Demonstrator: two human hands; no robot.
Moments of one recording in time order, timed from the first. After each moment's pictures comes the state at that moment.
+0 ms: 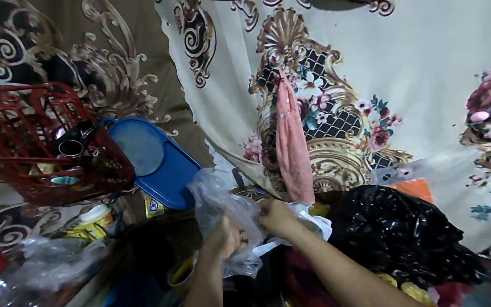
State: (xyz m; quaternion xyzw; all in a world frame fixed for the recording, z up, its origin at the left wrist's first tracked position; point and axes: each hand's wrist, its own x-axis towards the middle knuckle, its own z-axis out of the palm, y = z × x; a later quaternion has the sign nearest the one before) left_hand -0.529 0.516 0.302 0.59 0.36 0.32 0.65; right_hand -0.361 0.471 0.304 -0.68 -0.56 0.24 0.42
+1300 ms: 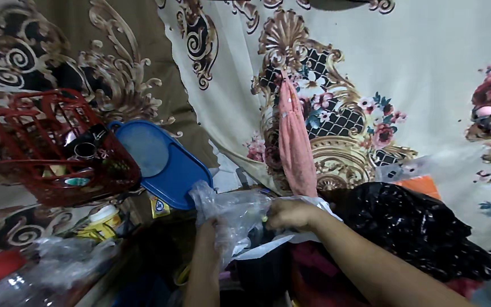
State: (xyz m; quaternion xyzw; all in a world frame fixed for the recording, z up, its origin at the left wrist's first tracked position) left_hand -0.557 0.518 0.305 0.46 0.43 0.54 0.56; right_hand -0.332 0.465 0.313 -0.56 -0.66 0.36 0.34
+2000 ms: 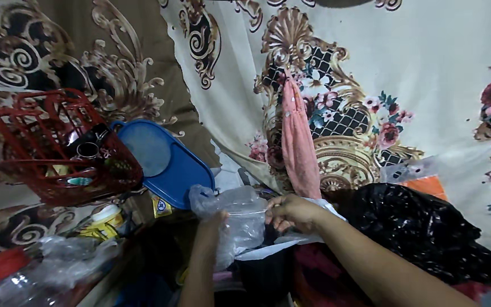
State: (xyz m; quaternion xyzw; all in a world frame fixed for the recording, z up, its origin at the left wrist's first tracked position) left_hand -0.571 0.524 0.312 0.65 0.41 0.46 0.45; right_hand -0.327 0.467 0.308 -0.50 -0.55 0.47 0.47
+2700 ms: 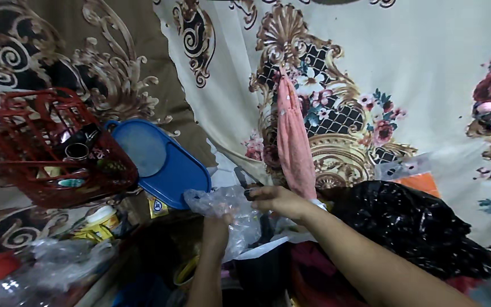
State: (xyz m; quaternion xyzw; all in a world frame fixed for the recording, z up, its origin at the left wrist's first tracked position) left_hand -0.541 0.516 0.308 0.64 0.37 0.53 0.42; right_hand -0.345 0.463 0.332 -0.56 -0.59 0.33 0.48
